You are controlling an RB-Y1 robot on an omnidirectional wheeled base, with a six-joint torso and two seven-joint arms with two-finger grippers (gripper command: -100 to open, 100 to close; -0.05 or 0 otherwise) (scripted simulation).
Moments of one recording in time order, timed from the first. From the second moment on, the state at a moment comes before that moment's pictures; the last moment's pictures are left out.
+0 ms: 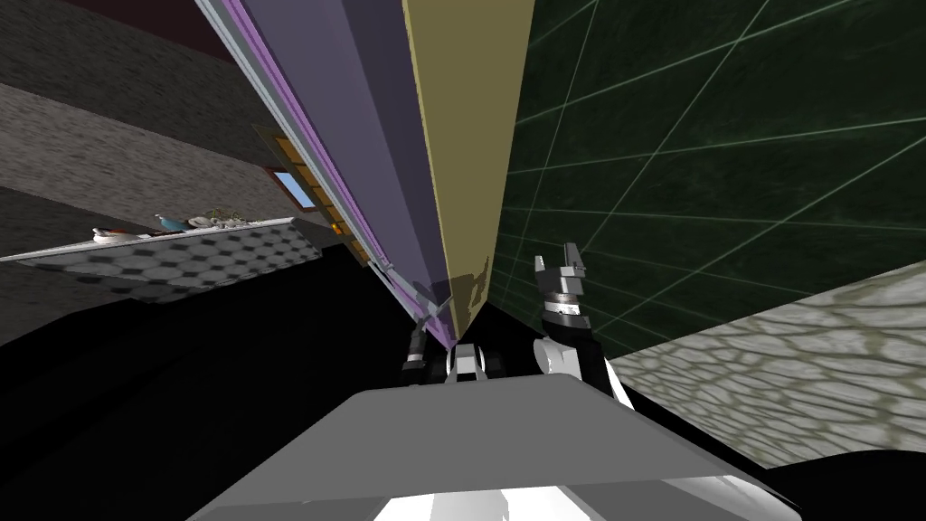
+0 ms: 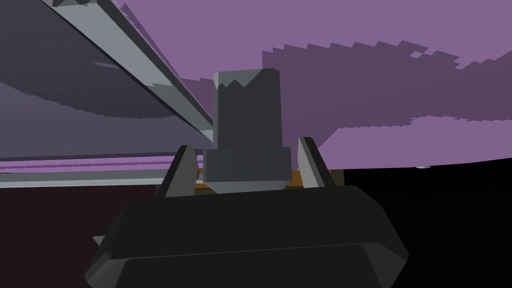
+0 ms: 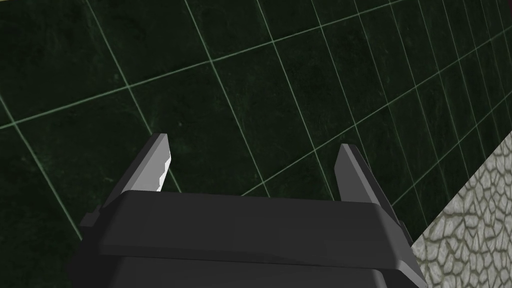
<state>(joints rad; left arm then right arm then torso) 0.03 0.01 0.03 -0.52 -0.01 -1.16 0.00 0.54 0.05 0.03 -2.39 0.05 -0.38 -0.14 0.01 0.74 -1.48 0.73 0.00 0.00</state>
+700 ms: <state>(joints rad) 0.00 0.03 0.02 -0.55 -0.02 -1.08 0.02 0.54 0.05 0.03 -2.39 0.05 -0.38 -0.14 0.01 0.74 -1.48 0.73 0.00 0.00</state>
